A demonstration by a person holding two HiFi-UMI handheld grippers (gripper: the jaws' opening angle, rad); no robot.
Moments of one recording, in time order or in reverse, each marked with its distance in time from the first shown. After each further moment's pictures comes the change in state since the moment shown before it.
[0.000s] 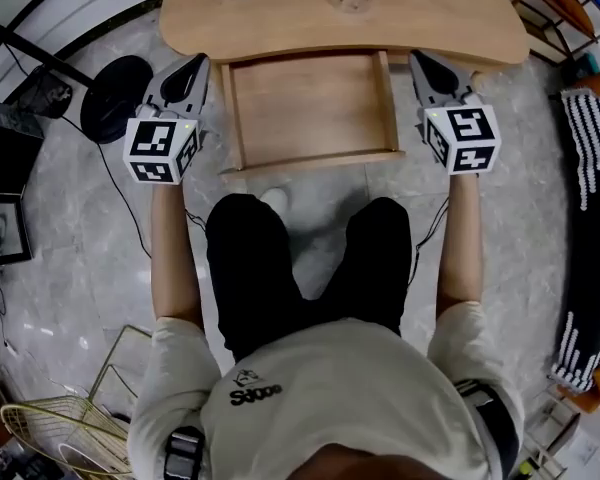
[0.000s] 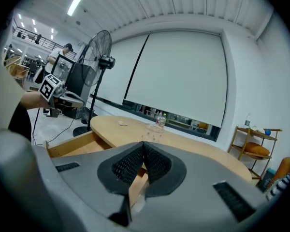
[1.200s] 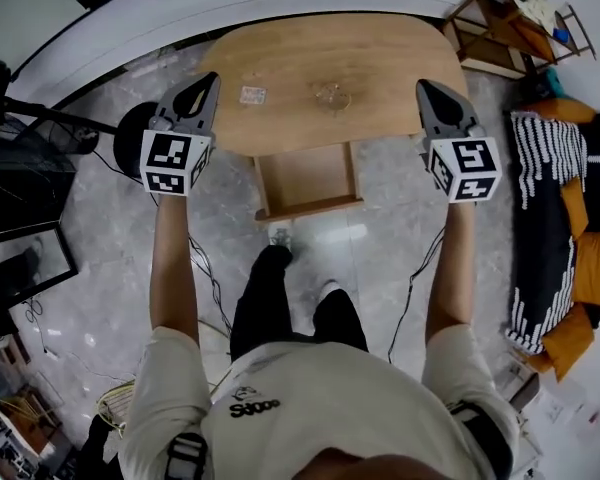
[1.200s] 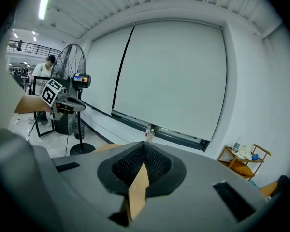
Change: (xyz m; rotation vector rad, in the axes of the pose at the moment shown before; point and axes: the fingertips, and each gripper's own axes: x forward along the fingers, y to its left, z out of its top) left arm 0.079 0.187 0.350 -0.004 0.115 -0.141; right arm 0.016 -0.182 0.371 0.082 0.157 -0.032
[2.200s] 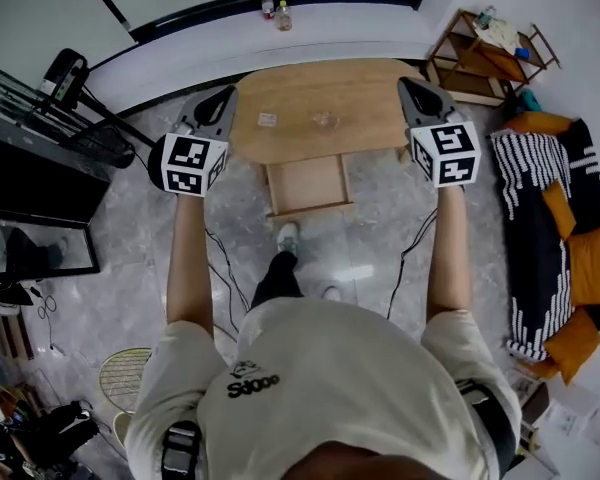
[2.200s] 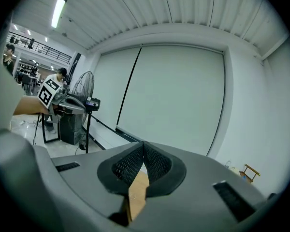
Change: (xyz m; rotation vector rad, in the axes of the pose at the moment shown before) left arm -0.180 -0.064 0.211 0.052 -0.093 0.045; right arm -0.200 0.010 0.180 -0.065 -0.140 -0.001
